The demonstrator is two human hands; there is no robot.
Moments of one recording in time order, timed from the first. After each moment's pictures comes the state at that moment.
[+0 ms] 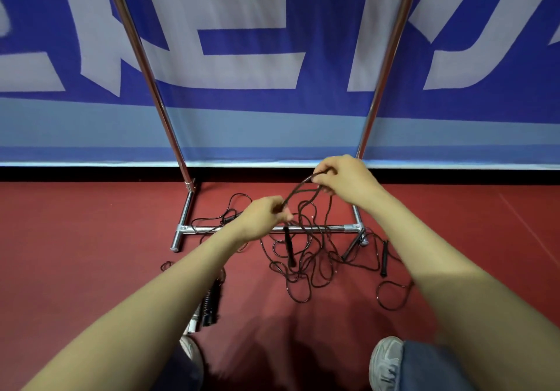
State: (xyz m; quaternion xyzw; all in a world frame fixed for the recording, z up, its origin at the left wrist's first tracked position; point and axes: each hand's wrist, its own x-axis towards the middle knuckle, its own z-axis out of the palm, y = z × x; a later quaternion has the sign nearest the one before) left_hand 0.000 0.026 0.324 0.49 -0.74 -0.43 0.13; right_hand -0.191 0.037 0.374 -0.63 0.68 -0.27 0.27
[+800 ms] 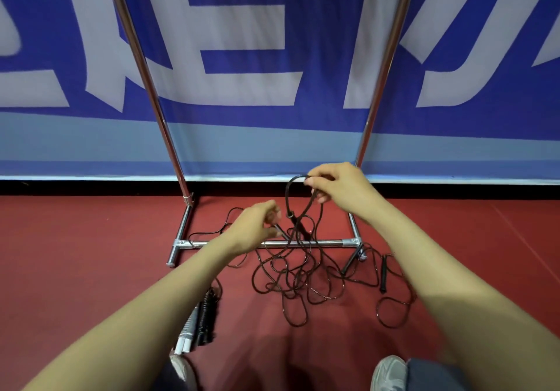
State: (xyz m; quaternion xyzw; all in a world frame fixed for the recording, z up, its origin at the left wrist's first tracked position) left_hand 0.010 0.019 0.323 0.48 -0.81 -0.31 0.15; right_hand -0.187 0.046 0.391 -0.61 0.63 -0.34 0.32
